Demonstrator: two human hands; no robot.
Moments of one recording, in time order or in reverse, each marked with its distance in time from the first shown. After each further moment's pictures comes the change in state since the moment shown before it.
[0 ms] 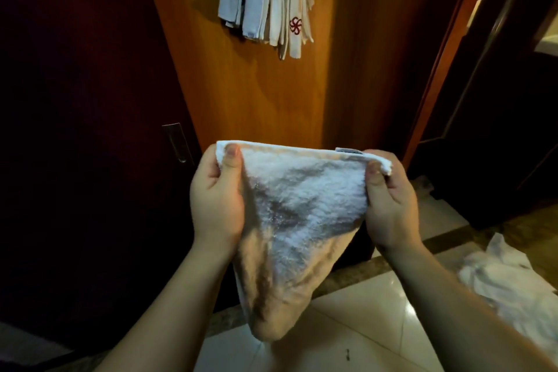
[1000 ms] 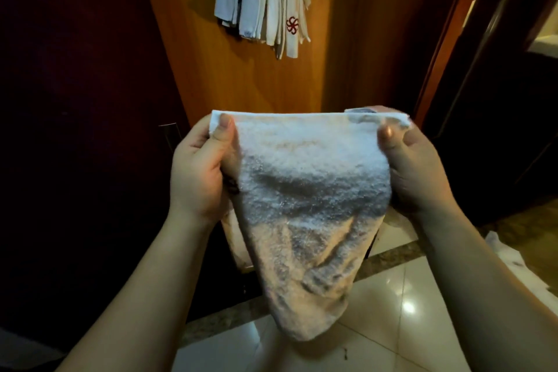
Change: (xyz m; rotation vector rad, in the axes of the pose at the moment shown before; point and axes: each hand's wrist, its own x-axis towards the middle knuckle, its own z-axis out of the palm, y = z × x) left_hand 0.024 0.038 0.002 -0.365 -0.215 -0.059; right_hand 0.046 -0.028 -0.023 0.276 -0.208 0.128
